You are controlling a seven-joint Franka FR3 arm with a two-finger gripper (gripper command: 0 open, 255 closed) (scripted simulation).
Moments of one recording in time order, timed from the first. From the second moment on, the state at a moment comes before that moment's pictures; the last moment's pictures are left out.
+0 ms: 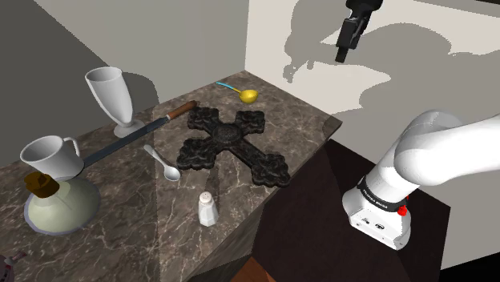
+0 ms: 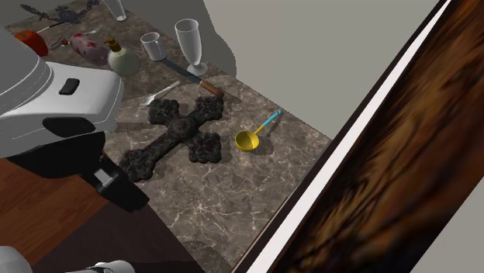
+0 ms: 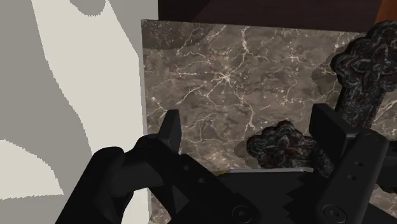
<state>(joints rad) -0.02 -0.82 0.00 -2.34 -0.12 1.49 -0.13</state>
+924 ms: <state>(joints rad) -0.02 -0.40 -0.05 -2.26 -0.05 1.81 -0.12</state>
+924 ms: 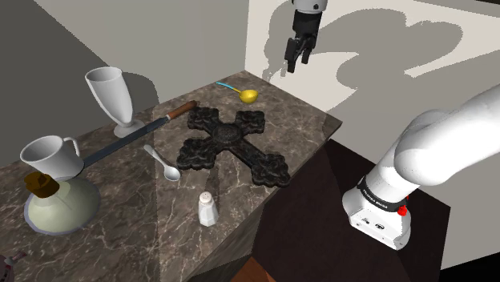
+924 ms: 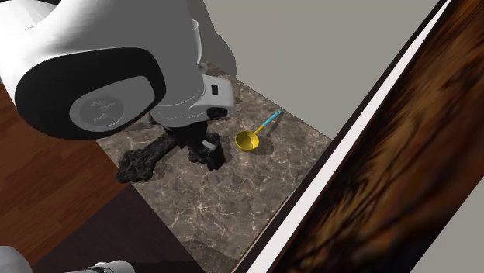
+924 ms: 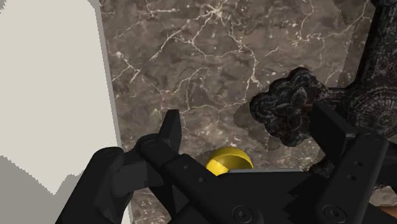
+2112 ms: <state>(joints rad) -0.03 0.29 -0.07 -1.81 0.14 2.00 -0.16</state>
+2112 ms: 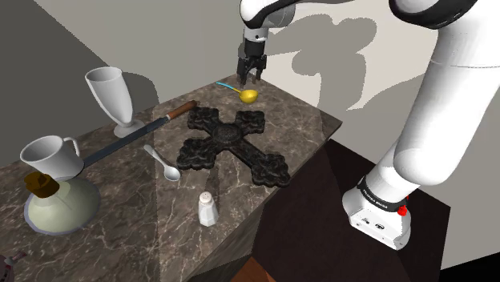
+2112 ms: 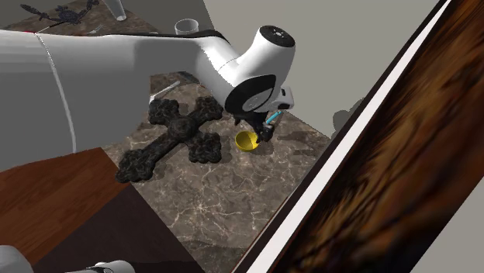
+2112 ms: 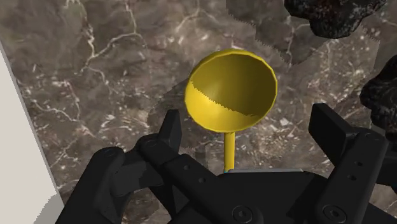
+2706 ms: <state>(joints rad) -0.06 0.56 -0.06 -1.54 0.20 2.00 -0.18</state>
